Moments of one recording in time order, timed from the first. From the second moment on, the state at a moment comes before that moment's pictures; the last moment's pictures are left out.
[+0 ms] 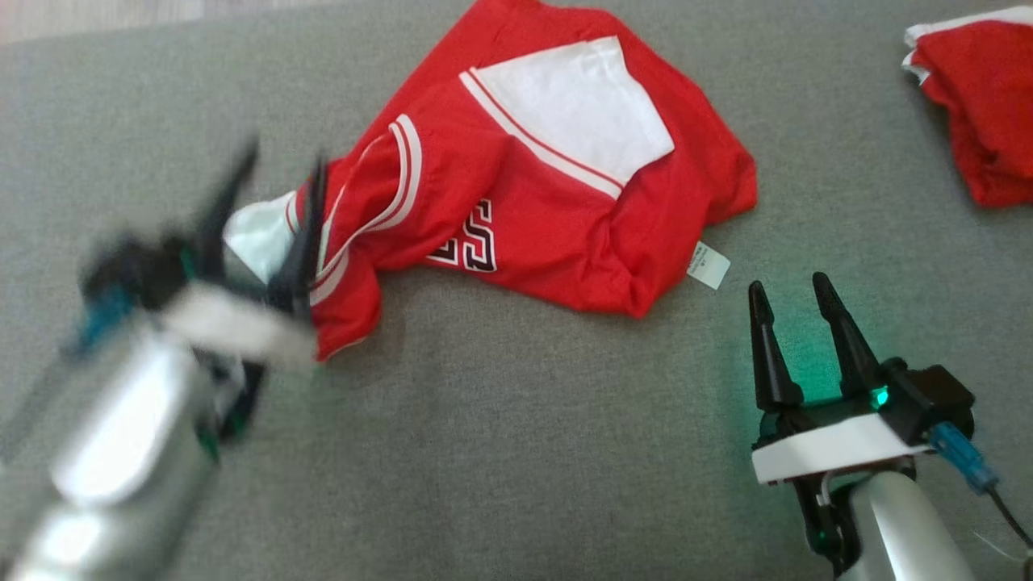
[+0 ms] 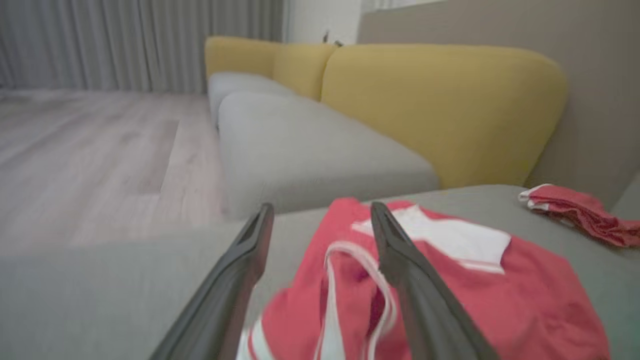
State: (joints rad) left arm -0.49 0.39 -0.52 0.30 -0.61 -0.09 -0.22; right arm -0.10 -0.05 0.11 0.22 0.17 0.12 -0.26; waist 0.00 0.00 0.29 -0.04
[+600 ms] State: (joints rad) left arm -1.35 0.54 -1.11 0.23 -0.93 -0.13 0.46; right arm -0.28 -0.05 0.23 0.20 0.20 0.12 -0.26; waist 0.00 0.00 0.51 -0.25
